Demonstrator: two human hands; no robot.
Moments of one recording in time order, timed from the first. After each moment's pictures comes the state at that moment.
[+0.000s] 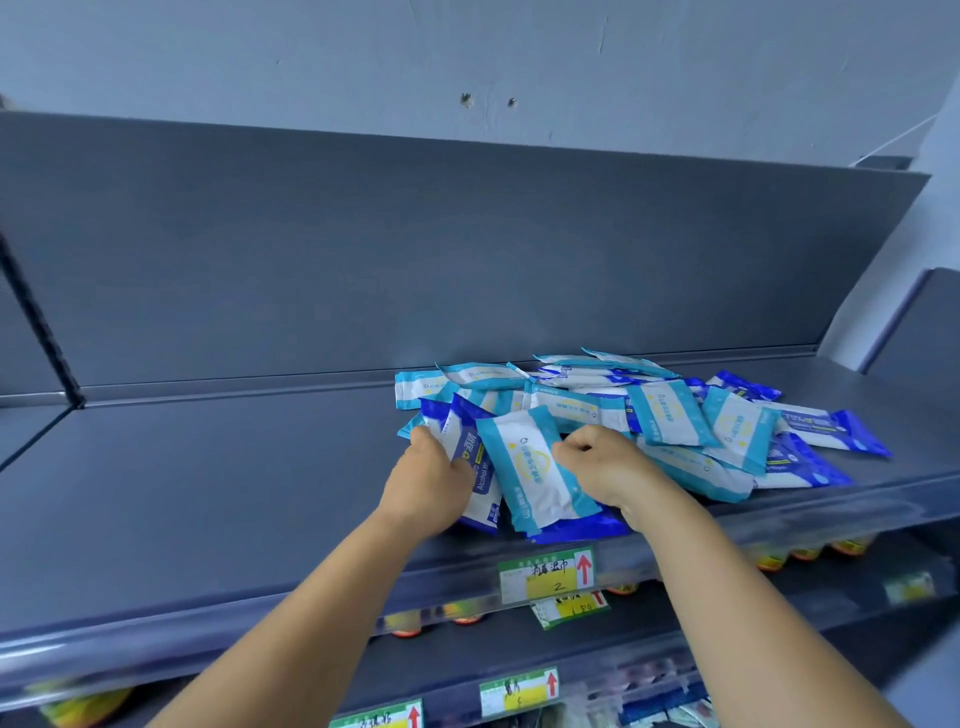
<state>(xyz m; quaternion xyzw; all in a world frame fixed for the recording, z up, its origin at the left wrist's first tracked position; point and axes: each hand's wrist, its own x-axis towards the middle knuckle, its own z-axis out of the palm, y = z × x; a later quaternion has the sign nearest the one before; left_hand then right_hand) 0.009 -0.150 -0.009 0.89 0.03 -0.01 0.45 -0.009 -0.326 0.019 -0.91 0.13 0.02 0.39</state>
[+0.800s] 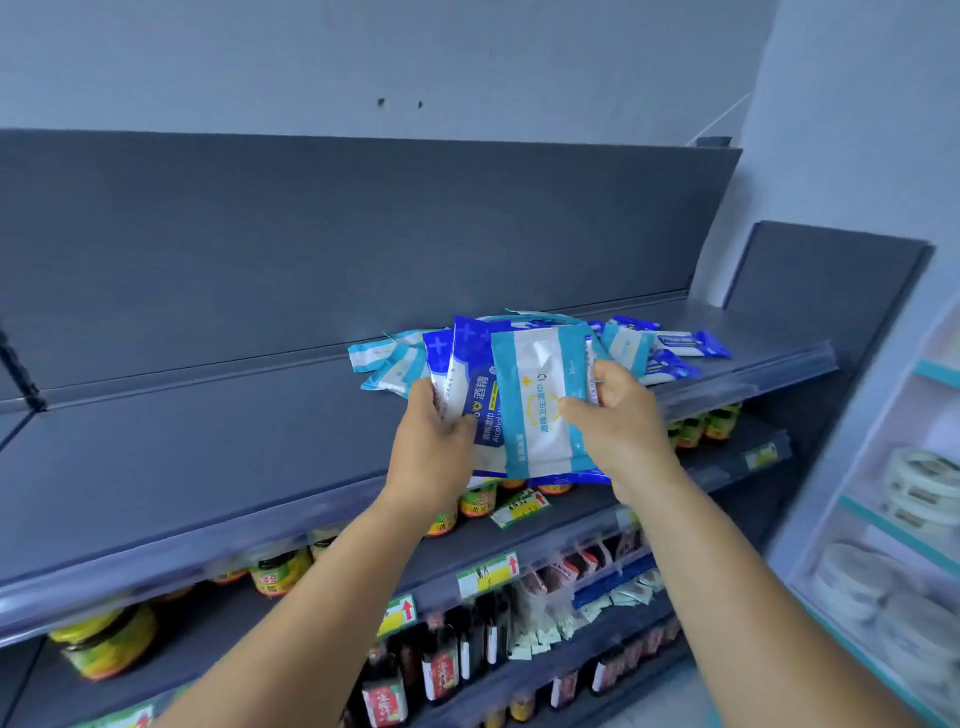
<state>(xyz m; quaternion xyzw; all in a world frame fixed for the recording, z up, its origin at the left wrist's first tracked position) -0.122 -0.158 0.015 0.77 -0.11 0.06 0.63 -0.155 -0.318 0.021 -0.76 0.13 -0.24 0.59</state>
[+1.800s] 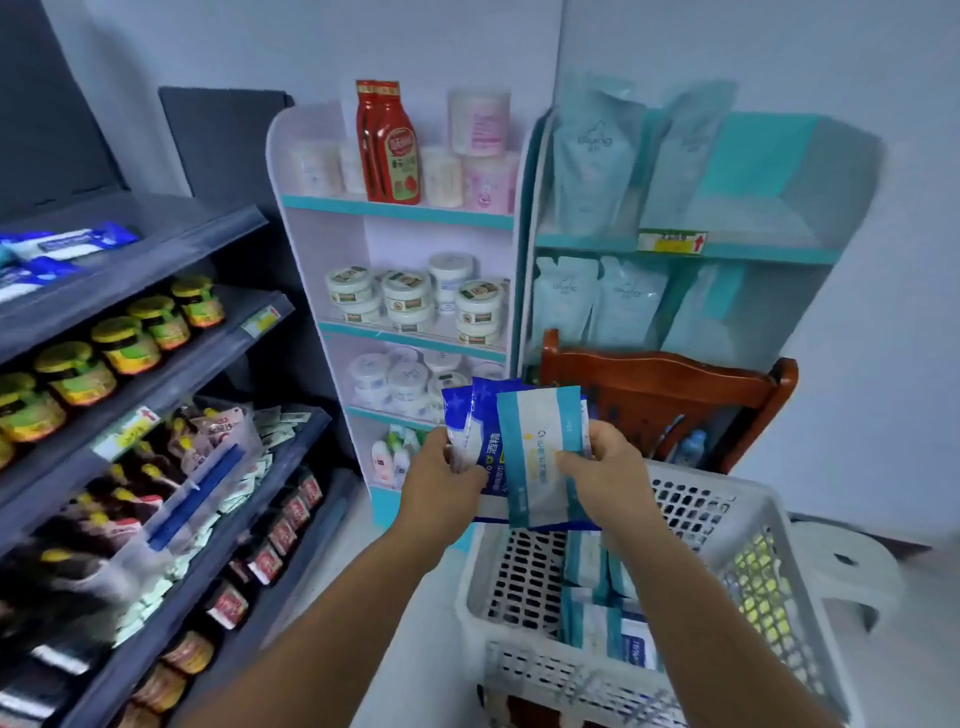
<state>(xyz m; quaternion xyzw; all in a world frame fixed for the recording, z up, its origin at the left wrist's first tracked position) -0.526 -0.465 -0.104 0.69 -0.33 -0.38 0.52 -0.671 -0.534 -0.107 -0.56 0.53 -0.37 0.52</state>
